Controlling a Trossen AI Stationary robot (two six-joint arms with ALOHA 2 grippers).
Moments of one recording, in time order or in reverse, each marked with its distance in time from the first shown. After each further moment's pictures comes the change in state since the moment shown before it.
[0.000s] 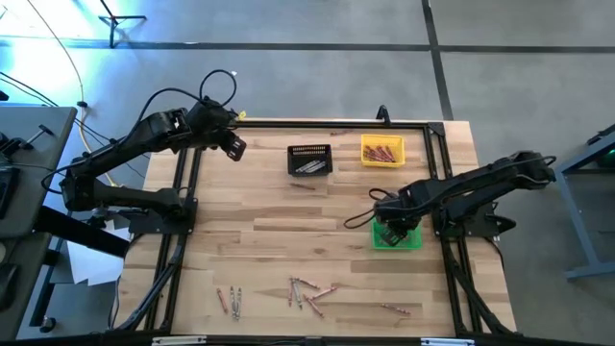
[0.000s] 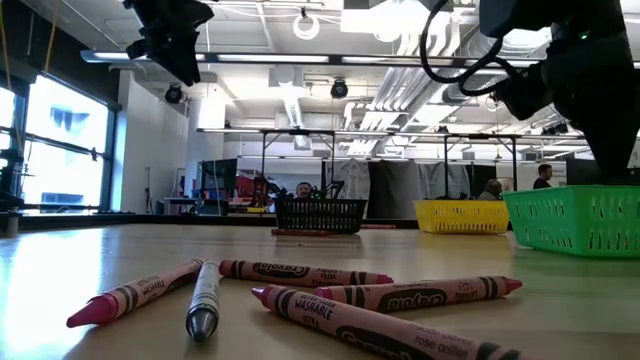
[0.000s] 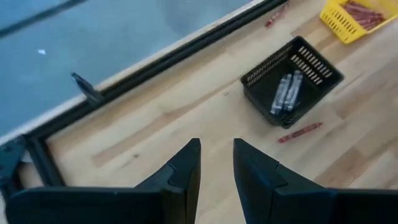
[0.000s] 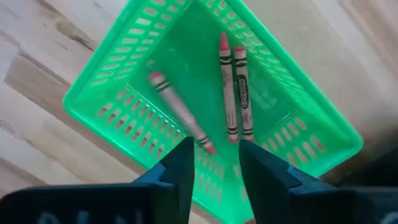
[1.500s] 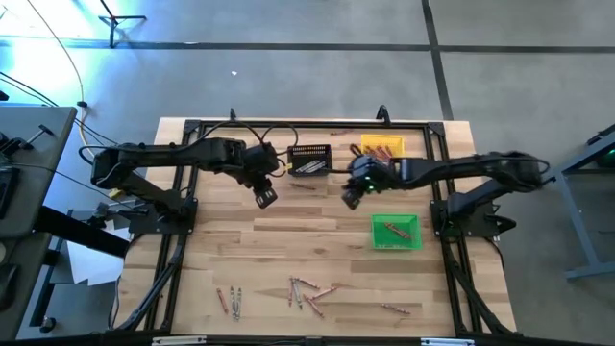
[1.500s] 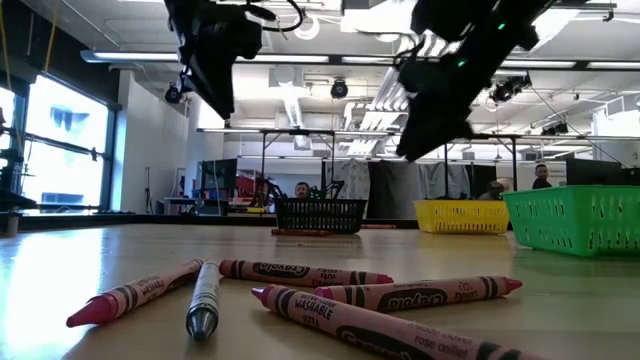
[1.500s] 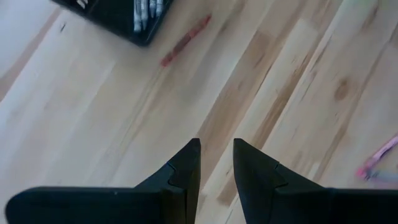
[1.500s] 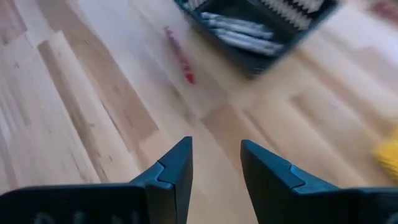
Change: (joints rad) left arm -0.351 0.329 0.000 0.075 0.216 0.007; right arm -0.324 0.098 0.011 0.743 0.275 -0.525
